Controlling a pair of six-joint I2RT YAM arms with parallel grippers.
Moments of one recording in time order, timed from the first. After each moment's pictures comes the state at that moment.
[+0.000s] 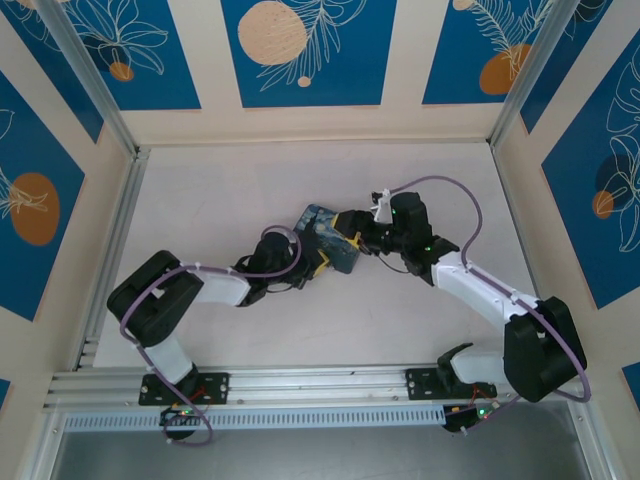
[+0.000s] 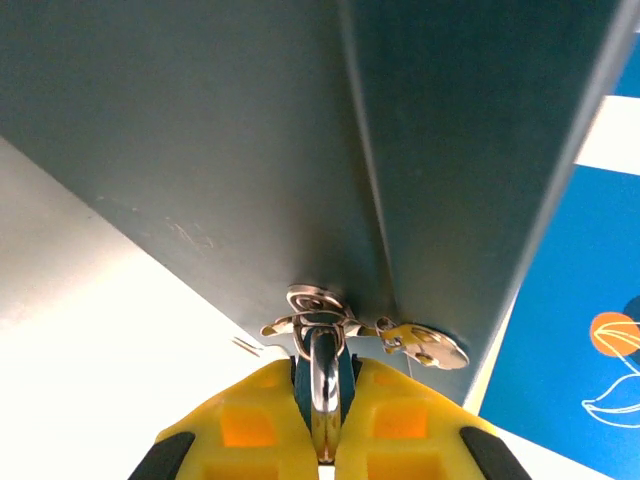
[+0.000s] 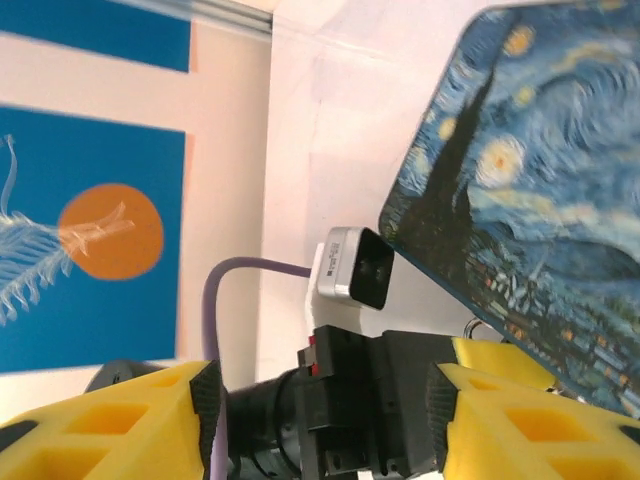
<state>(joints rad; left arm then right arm) -0.72 1.70 0.65 0.55 0.32 -1.48 0.47 1.27 0.81 -0.05 -0.52 0.92</state>
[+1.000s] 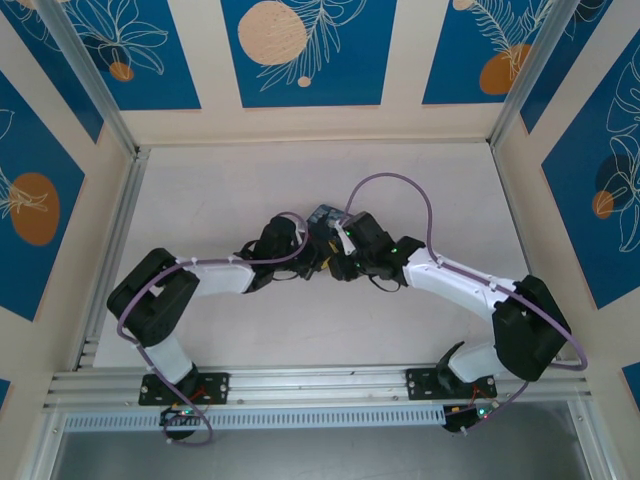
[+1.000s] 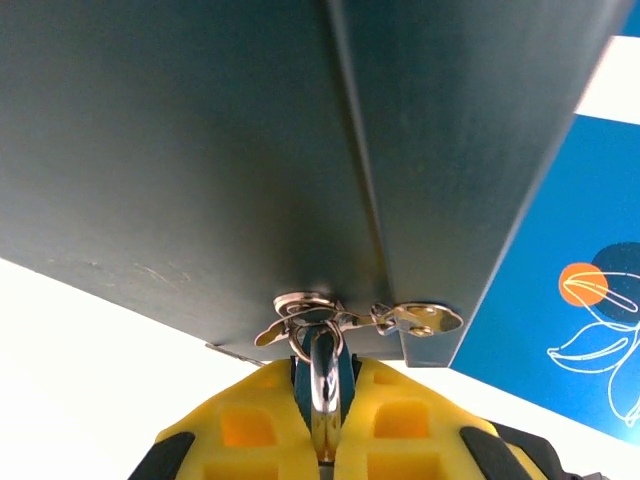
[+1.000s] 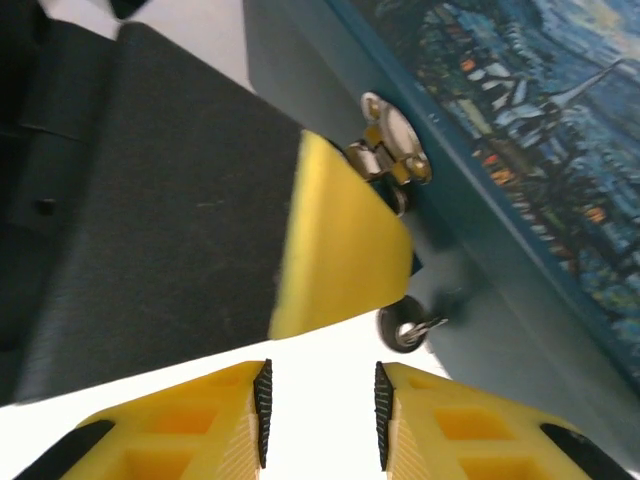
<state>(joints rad) -0.71 1.70 0.80 0.41 0.45 -1.47 0.73 1.40 0.91 -0.47 -0.04 0.29</state>
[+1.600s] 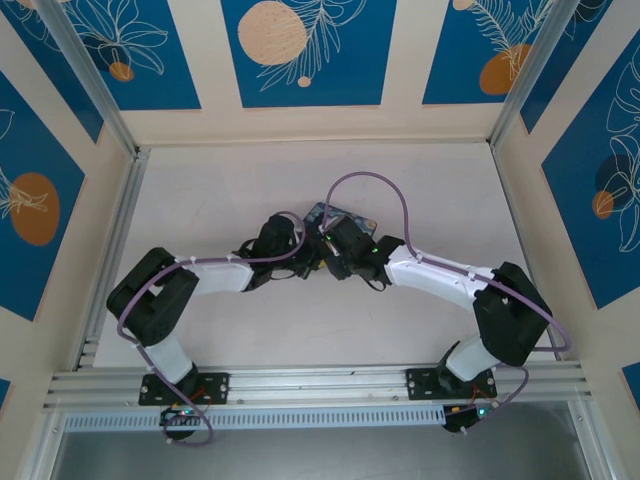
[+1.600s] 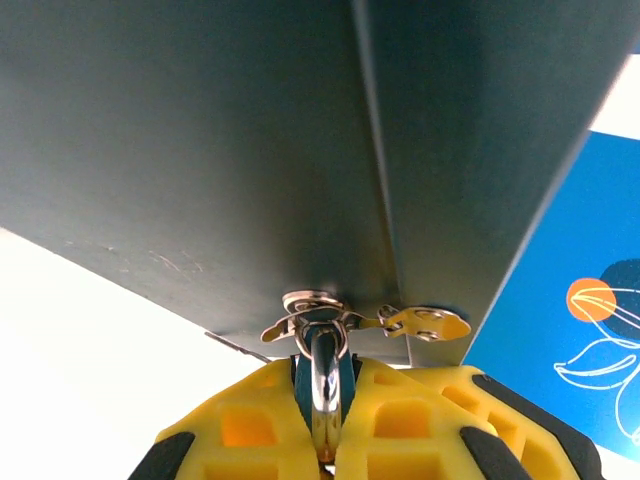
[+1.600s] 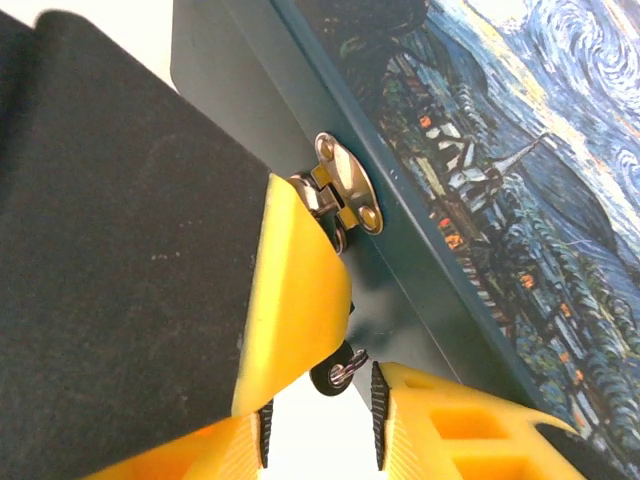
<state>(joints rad) -0.70 1.70 0.80 0.38 0.44 -1.47 0.81 1.52 0.98 -0.47 0.22 0.16</state>
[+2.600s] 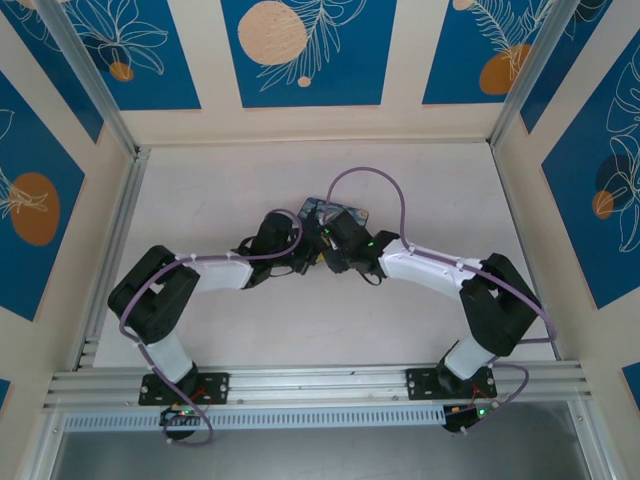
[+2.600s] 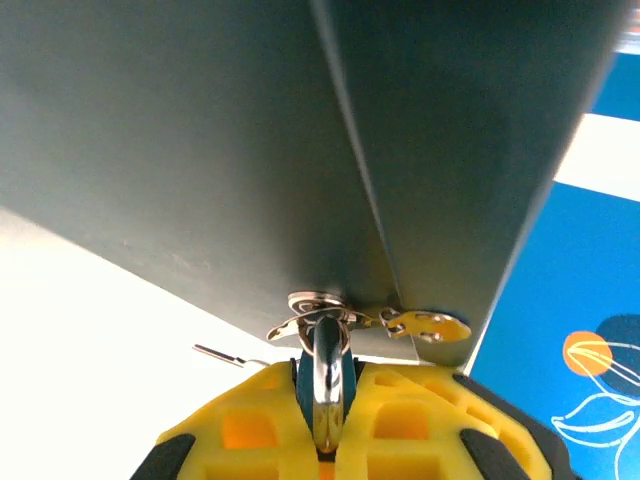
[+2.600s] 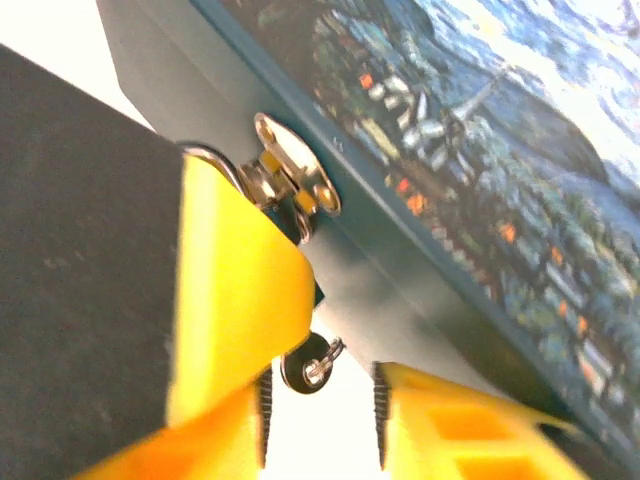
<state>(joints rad) -0.68 1.71 0.81 0.39 0.38 -1.49 0.77 1.57 1.01 -0.44 0.17 0.22</state>
